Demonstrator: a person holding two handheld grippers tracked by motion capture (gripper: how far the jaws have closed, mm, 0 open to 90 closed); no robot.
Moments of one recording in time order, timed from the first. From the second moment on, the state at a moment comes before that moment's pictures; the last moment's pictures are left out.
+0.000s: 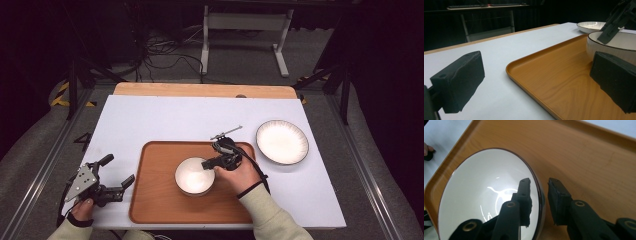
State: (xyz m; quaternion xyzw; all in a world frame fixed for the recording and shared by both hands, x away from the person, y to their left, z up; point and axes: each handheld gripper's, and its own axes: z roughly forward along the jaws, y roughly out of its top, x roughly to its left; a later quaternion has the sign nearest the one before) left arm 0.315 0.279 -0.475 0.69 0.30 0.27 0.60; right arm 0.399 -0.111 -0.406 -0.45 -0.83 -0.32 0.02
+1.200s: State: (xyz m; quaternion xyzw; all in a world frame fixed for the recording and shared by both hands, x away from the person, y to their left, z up) left arm 0.315 0.279 -0.475 0.69 0.30 0.27 0.60; right arm 0.359 -0.153 -0.372 -0.26 -0.77 -0.56 -0.18
